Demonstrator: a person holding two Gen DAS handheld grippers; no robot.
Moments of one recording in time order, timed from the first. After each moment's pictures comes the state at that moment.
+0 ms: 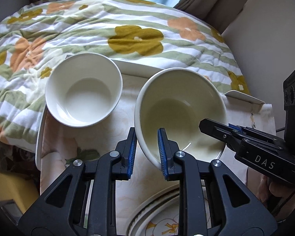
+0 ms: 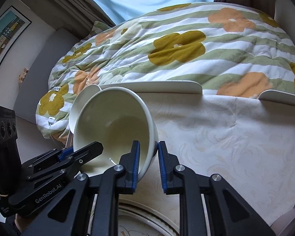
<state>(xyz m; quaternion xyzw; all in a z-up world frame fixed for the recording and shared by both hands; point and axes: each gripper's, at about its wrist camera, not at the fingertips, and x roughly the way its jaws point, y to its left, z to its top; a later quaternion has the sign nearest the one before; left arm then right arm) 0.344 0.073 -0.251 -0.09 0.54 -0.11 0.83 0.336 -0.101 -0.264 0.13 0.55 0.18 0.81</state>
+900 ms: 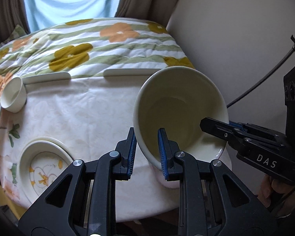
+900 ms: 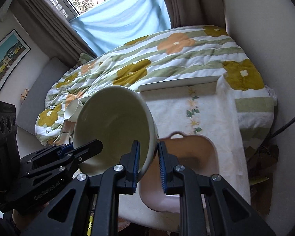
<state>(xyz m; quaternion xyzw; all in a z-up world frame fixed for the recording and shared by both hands) 0.182 -0.211 -0.159 -0.02 0.50 -0.21 0.84 0.158 -0.354 -0.176 0.15 0.48 0.11 0.86</state>
